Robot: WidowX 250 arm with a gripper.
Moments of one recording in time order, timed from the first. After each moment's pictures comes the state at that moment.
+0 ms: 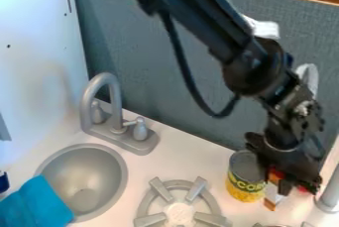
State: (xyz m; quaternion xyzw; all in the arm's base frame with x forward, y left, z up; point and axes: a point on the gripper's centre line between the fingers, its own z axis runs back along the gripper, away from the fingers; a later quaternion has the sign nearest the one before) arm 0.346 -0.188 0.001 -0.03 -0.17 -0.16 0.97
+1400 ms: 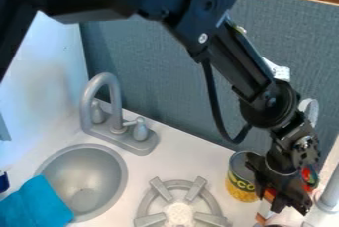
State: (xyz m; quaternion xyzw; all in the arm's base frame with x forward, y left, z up) arm 0.357 -0.183 -0.051 0.00 -0.13 -0.18 0.97
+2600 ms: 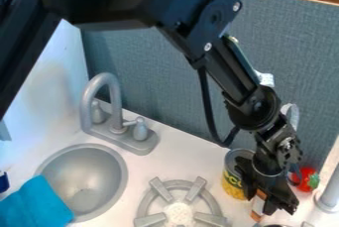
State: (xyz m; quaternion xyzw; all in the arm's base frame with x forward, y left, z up) arm 0.365 -0.171 -0.070 -0.01 -0.13 -0.16 0.98
